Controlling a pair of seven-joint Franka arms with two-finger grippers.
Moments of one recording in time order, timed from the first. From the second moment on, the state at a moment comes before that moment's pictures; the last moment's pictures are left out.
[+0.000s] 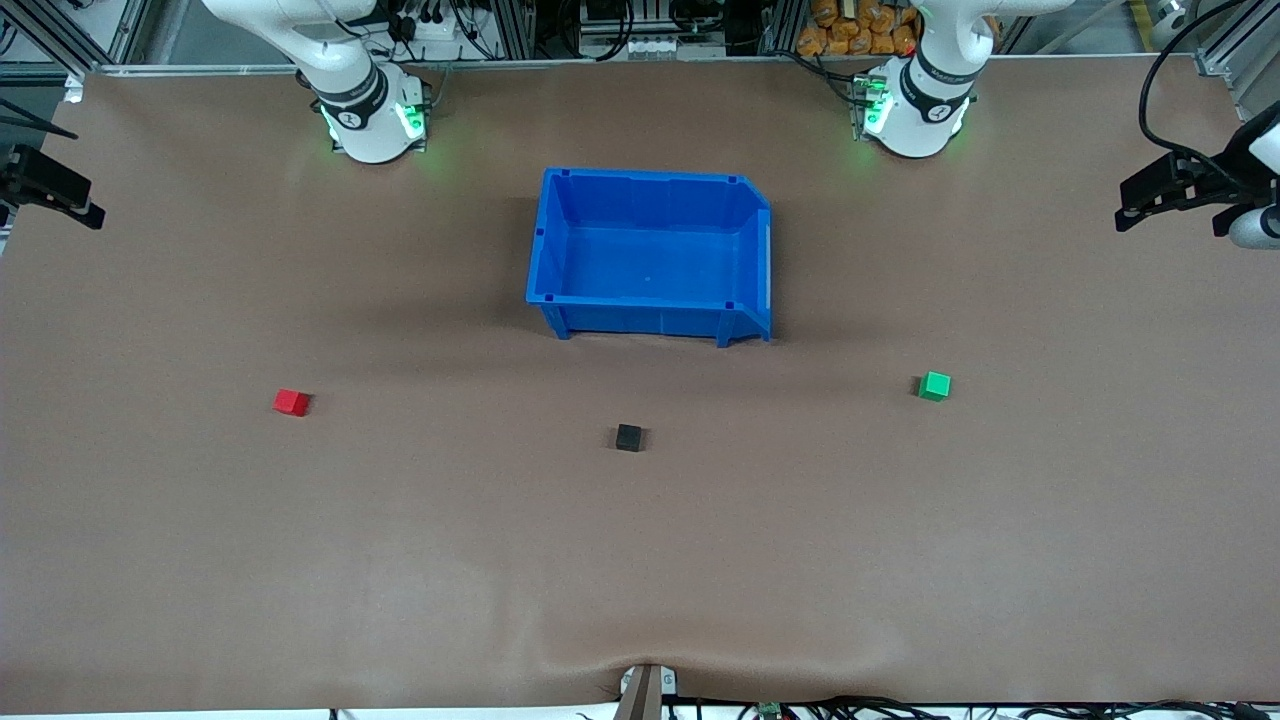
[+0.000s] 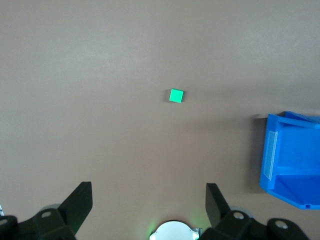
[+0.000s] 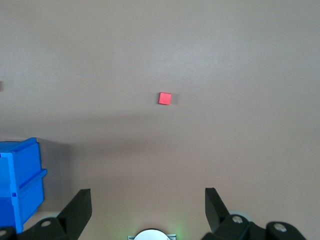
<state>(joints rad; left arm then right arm) -0.05 -0.03 0.01 -1.53 0.05 1.45 0.05 0.05 -0.01 -0.12 -1.43 -0.01 1.36 -0.05</state>
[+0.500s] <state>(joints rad) -0.05 -0.03 0.01 -1.53 0.05 1.44 0.05 0.05 -0.01 -0.12 -1.43 -0.01 1.36 -0.05</state>
